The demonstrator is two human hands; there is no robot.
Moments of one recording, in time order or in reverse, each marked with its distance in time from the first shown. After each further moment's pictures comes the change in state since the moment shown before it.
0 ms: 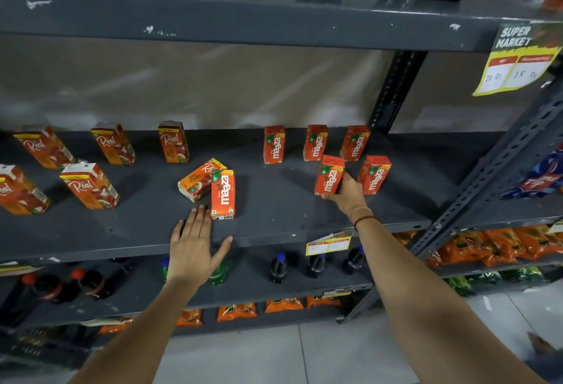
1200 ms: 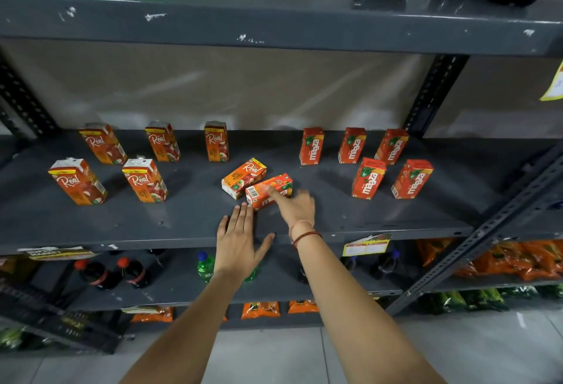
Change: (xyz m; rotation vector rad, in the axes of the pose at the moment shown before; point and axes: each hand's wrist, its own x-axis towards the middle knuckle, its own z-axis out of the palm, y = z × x) left_hand 0.001 -0.004 0.005 -0.024 -0.002 0.005; right_hand -0.076 -0.122 0.148 0.316 0.039 0.254
